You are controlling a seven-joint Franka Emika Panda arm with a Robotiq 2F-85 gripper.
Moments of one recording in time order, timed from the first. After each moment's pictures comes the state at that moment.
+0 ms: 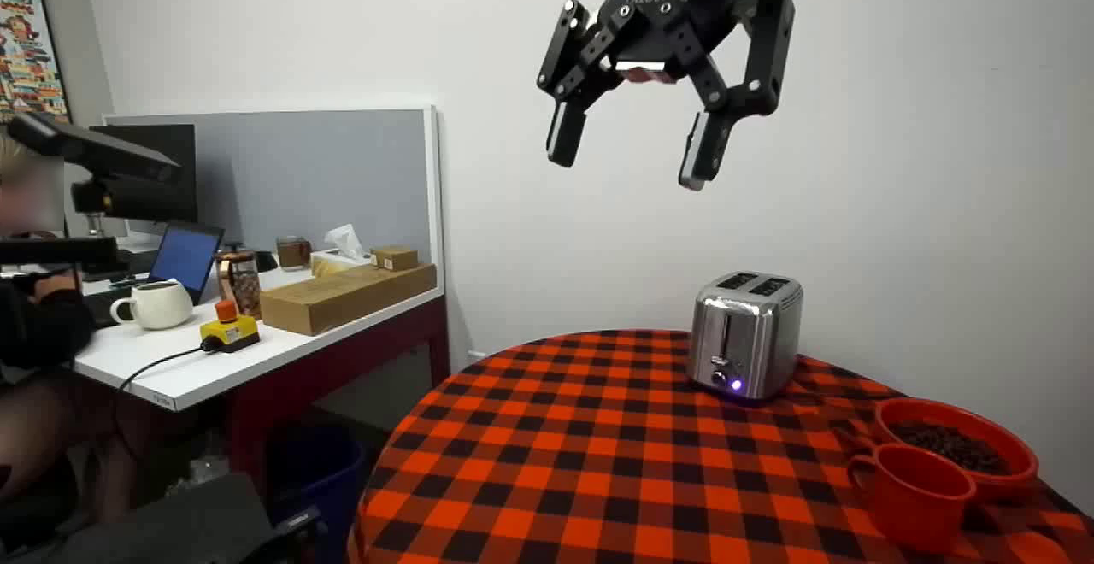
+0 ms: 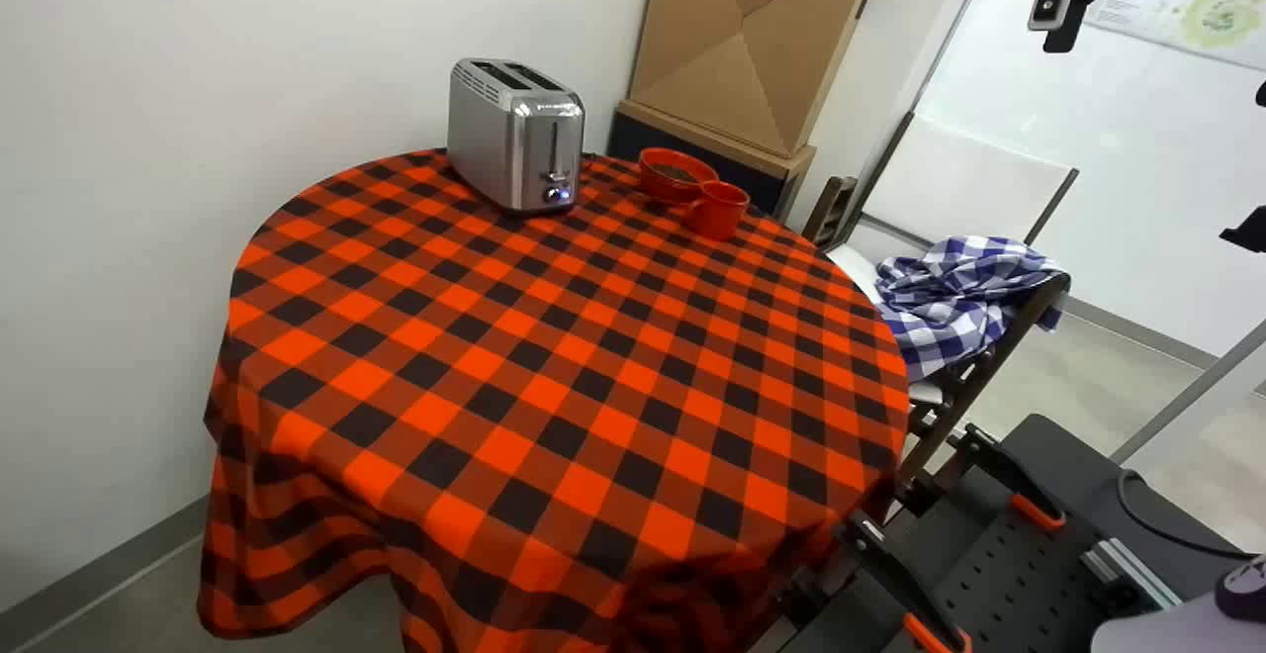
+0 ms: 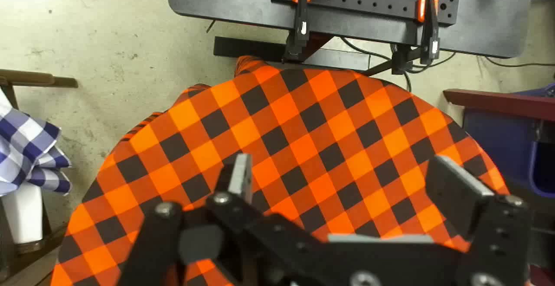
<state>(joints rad) -0.10 -0.32 -0.25 -2.23 -0.12 1.63 -0.40</state>
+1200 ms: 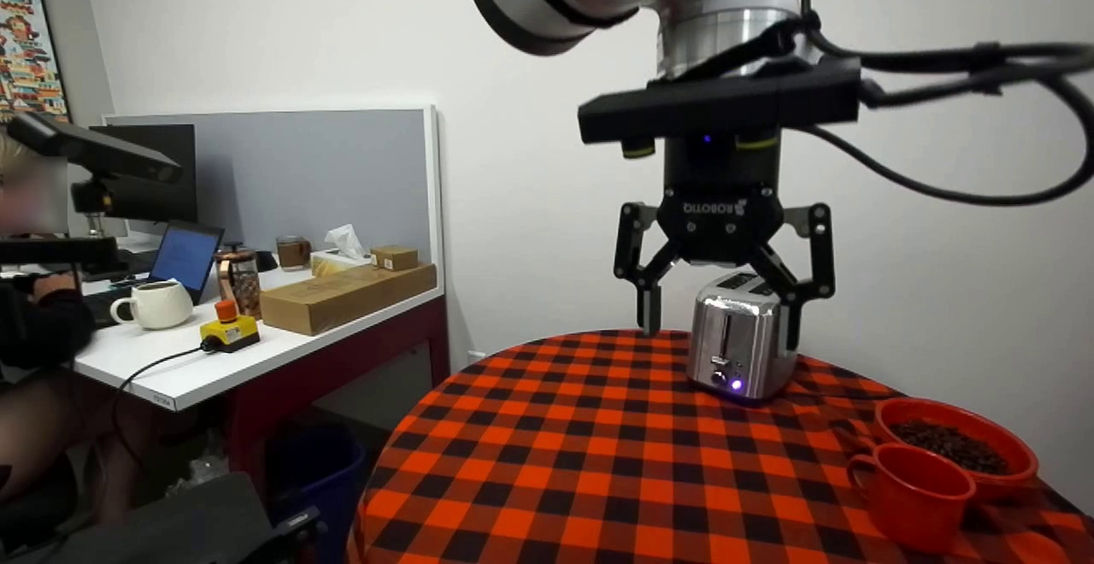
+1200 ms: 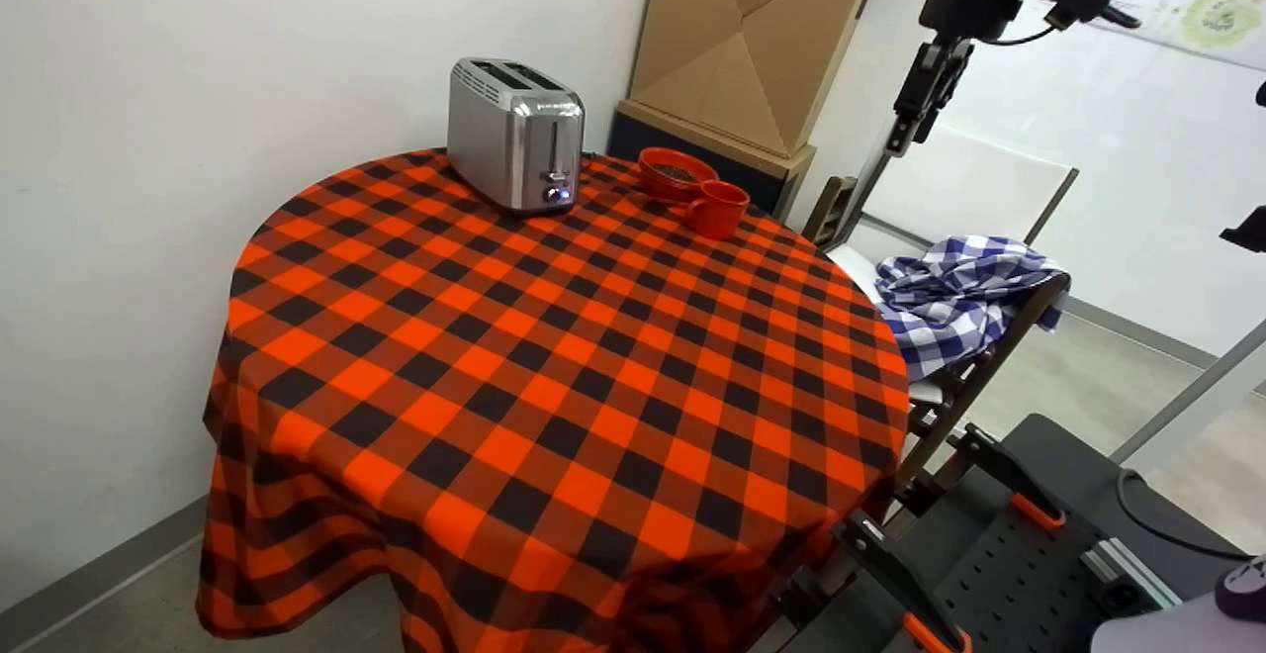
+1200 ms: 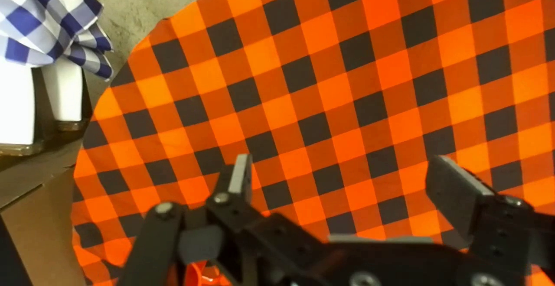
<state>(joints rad) -0.11 -0.14 -0.25 -2.43 -0.18 2.31 -0.50</state>
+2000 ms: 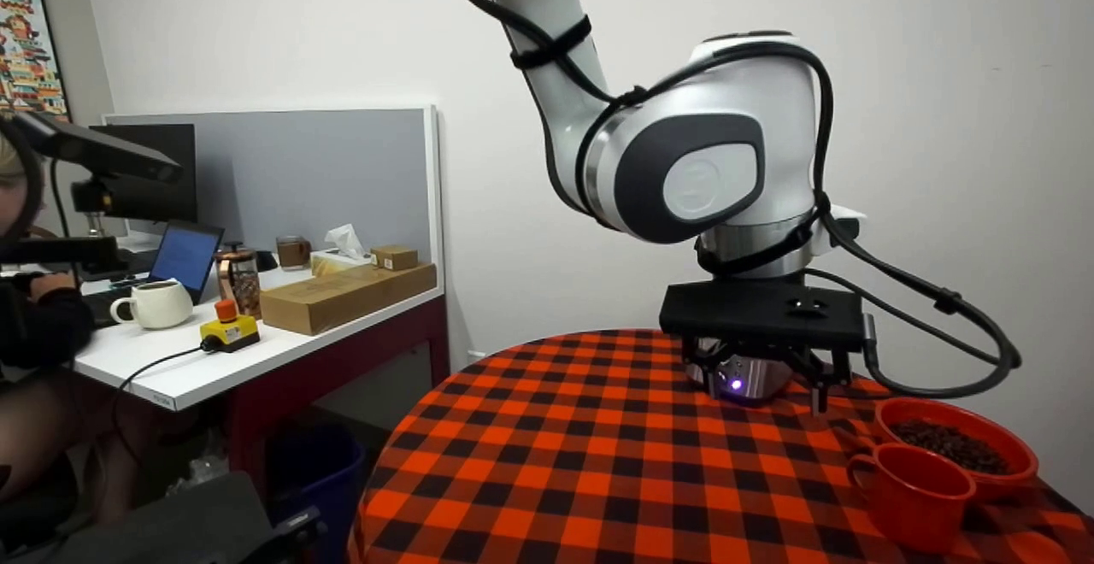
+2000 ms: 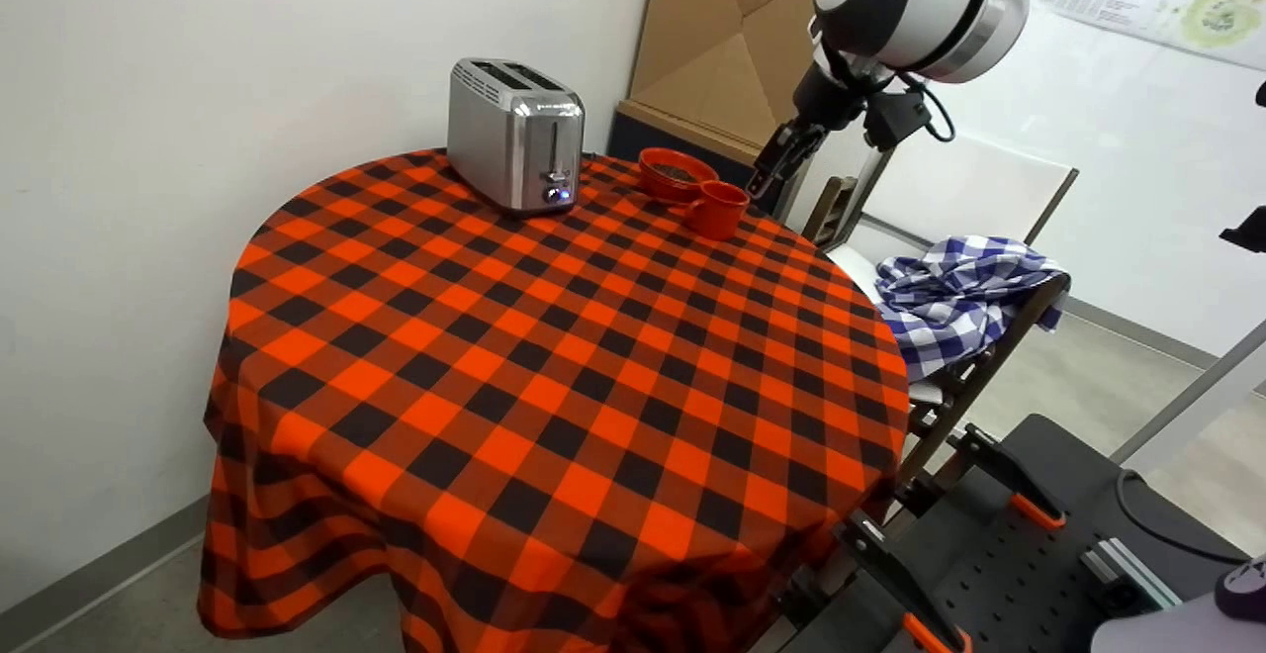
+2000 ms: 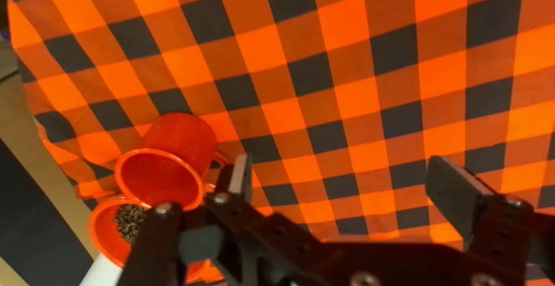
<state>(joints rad) -0.24 0.31 -0.03 -2.29 0.17 2.90 -0.71</state>
